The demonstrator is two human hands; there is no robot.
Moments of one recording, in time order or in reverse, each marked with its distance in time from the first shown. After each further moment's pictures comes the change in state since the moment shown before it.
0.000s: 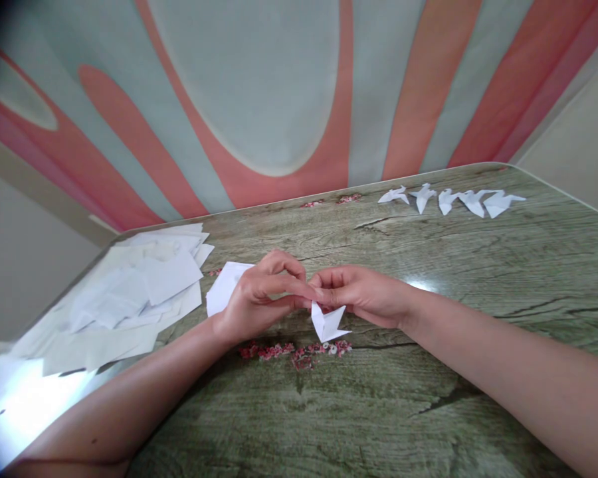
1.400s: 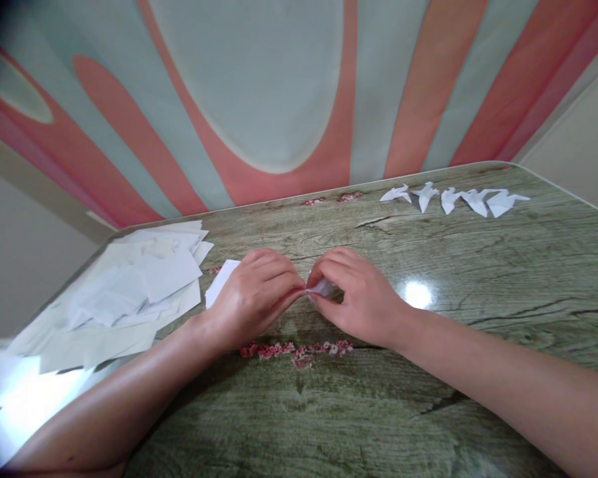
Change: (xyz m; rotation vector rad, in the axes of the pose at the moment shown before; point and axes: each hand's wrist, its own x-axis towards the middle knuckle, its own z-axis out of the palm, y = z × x) left_hand 0.001 0.007 -0.012 0.696 -0.119 0.196; right_hand -0.002 0.005 0.010 -1.284 0.472 -0.744
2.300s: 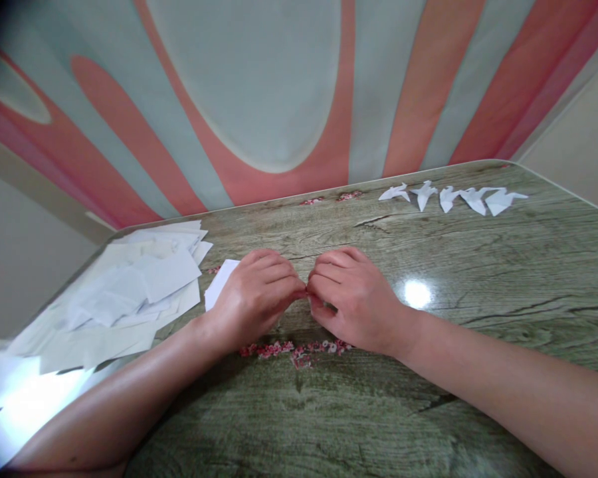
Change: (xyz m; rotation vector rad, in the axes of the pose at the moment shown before) left_hand 0.000 0.003 0.001 0.014 -0.030 0.001; right_hand -0.001 -0.005 -0.001 -0.223 -0.038 -0.159
